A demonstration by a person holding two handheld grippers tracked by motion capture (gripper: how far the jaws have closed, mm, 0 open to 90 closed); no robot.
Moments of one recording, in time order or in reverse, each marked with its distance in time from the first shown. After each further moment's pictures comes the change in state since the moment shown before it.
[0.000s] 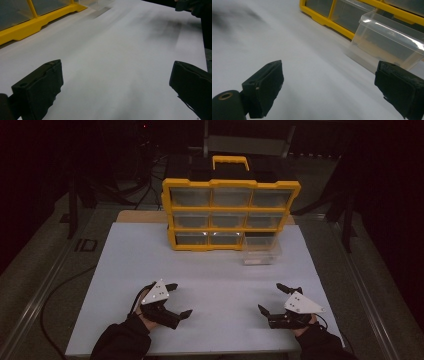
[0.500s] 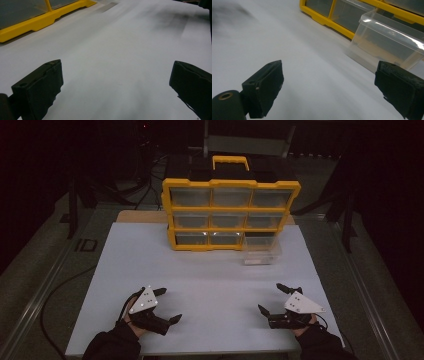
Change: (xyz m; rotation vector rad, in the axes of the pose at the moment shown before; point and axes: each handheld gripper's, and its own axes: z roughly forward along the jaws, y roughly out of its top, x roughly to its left) left arm 0.000 -0.022 -0.024 -0.005 0.061 0.014; right arm 0.000 0.000 0.000 -0.001 0.001 0.001
